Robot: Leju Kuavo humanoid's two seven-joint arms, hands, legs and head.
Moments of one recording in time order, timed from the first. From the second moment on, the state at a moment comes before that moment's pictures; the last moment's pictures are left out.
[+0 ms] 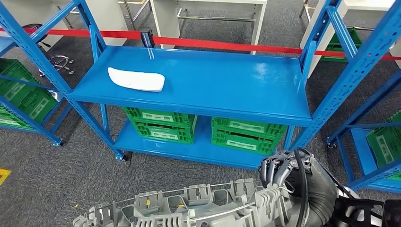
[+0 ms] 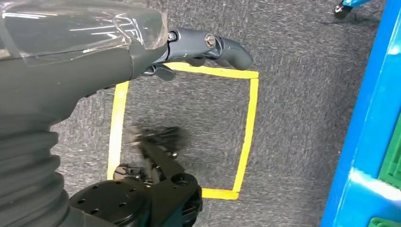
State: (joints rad) left arm 0.23 -0.36 1.02 -1.15 -0.73 -0.60 -0.20; right arm 0.03 -0.29 0.21 -2.11 -0.37 0.56 -0.27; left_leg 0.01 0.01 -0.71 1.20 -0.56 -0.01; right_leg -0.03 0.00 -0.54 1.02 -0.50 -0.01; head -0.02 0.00
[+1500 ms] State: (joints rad) left arm 0.21 -0.36 1.03 -1.17 -0.85 -0.65 -0.28; right arm 0.05 -0.33 0.23 -2.15 -0.34 0.55 -0.28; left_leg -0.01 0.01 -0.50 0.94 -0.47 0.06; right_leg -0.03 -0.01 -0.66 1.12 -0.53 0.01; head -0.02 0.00
